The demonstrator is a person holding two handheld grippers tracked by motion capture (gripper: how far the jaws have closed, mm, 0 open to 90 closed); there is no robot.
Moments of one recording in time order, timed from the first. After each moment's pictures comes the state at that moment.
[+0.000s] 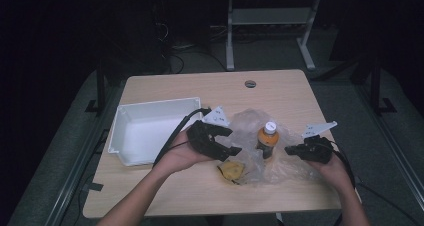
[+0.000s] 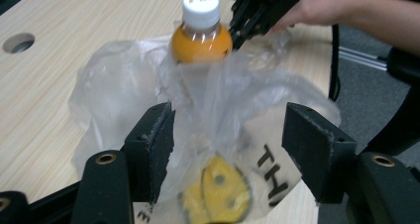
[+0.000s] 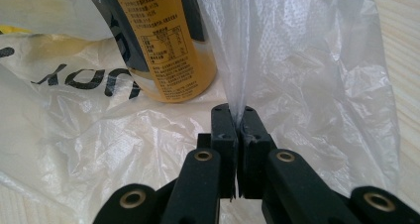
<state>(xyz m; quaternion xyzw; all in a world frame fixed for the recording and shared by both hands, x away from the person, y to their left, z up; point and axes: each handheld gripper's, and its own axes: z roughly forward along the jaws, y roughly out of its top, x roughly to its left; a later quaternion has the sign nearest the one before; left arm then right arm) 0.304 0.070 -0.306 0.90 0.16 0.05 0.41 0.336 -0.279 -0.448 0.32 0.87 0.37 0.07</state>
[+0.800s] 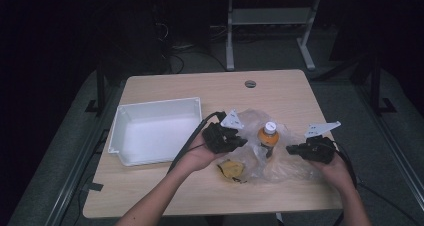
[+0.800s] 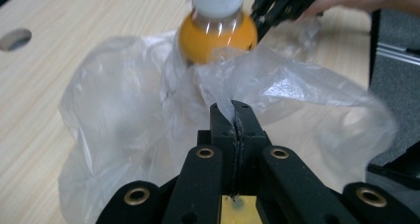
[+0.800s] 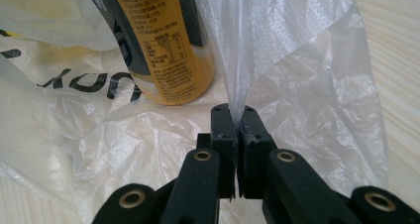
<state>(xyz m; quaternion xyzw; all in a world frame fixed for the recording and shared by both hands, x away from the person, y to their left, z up) 0.318 0.043 -0.346 0.91 0.17 0.08 0.38 0.334 -0.284 -0.445 0.31 0.86 0.38 0.08</state>
